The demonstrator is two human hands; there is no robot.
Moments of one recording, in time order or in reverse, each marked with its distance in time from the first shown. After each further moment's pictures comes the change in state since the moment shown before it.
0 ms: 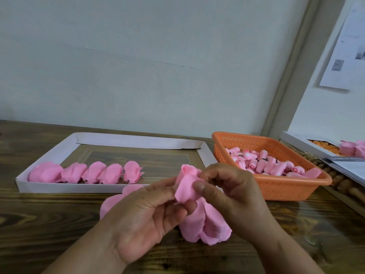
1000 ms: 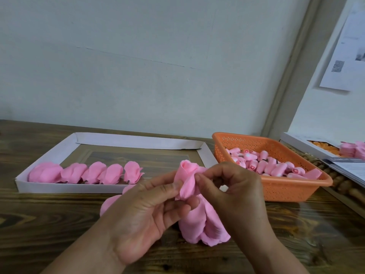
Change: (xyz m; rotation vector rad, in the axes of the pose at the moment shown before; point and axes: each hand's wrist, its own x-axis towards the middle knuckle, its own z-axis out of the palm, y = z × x) left_hand -0.004 0.004 0.006 0.028 -0.062 0.132; right_hand 0.003 -0.014 0.015 -0.207 0.290 0.055
